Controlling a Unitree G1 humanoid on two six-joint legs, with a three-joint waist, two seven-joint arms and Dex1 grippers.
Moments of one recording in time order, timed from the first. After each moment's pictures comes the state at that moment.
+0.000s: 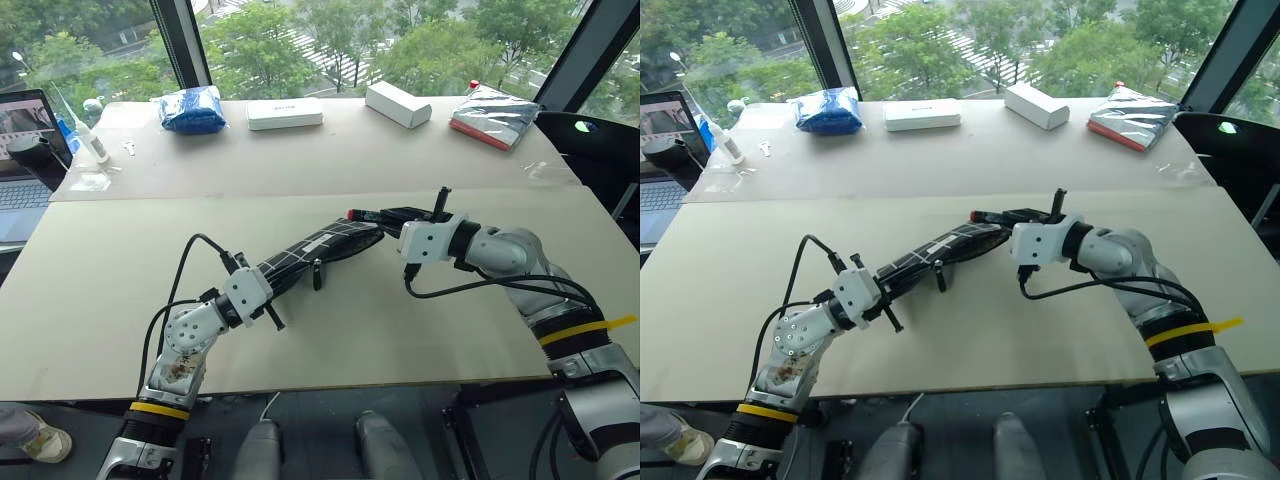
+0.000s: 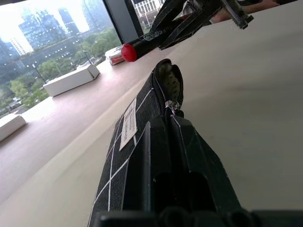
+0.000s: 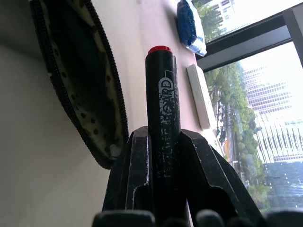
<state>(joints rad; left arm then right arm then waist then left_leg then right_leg) -0.22 0.40 -0.10 0.03 -0.13 -0.32 -0.74 -0.69 -0.73 0.29 0.32 -0.26 -0.51 0.58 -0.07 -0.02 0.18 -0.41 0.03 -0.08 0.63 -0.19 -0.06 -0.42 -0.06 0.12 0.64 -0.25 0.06</state>
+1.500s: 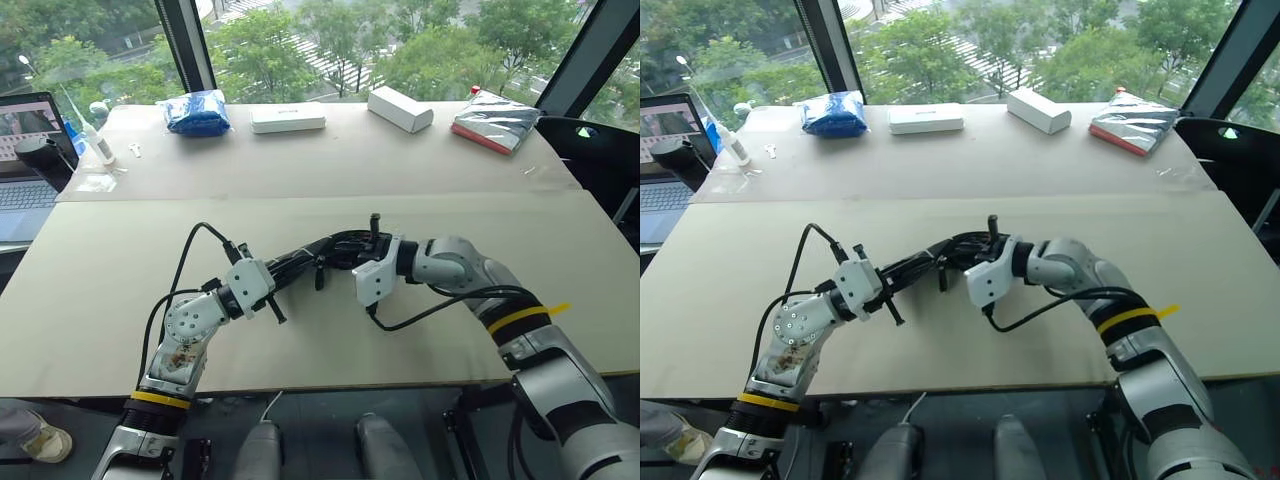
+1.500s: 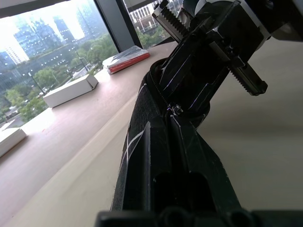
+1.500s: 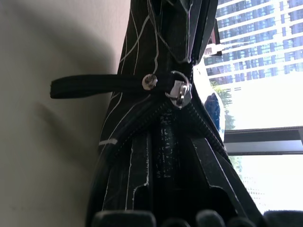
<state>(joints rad) -0.28 0.41 -0.11 0.04 -0.14 -0.30 -0.78 -0.81 -0.51 0.42 0.51 -0.49 -0.83 0.57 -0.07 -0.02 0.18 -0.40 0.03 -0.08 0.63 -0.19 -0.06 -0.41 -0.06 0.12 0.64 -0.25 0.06</state>
